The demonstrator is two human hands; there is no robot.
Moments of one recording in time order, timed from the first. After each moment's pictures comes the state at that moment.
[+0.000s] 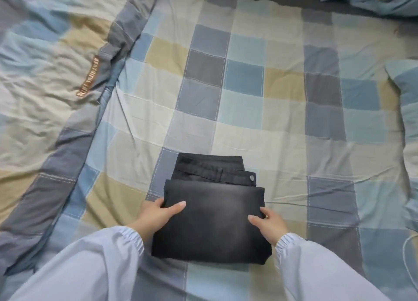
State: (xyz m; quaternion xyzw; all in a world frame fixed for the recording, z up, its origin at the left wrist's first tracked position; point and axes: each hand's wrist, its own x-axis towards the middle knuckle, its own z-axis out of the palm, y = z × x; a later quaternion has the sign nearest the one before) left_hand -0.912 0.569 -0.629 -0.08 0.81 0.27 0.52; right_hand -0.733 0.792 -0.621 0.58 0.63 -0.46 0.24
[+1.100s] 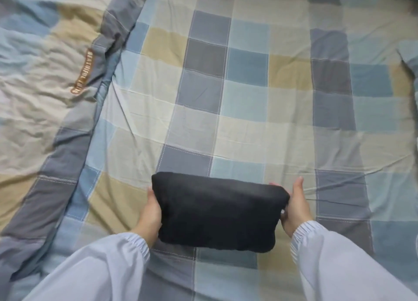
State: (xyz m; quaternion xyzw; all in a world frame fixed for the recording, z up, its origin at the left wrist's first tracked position) left_hand -0.913 0.577 -0.641 -0.34 0.73 0.43 0.41; right_hand -0.755 0.818 -0.612 0.64 0.36 -0.68 0.03
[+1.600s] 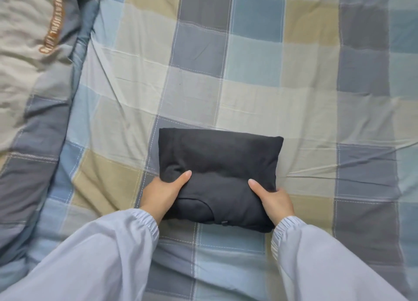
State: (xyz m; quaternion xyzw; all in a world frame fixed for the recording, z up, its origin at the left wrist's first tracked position) left_hand -0.907 0.593 -0.678 -0.13 0.87 0.23 0.43; right_hand -0.744 0.782 -0.685 0.66 0.55 -0.50 0.13
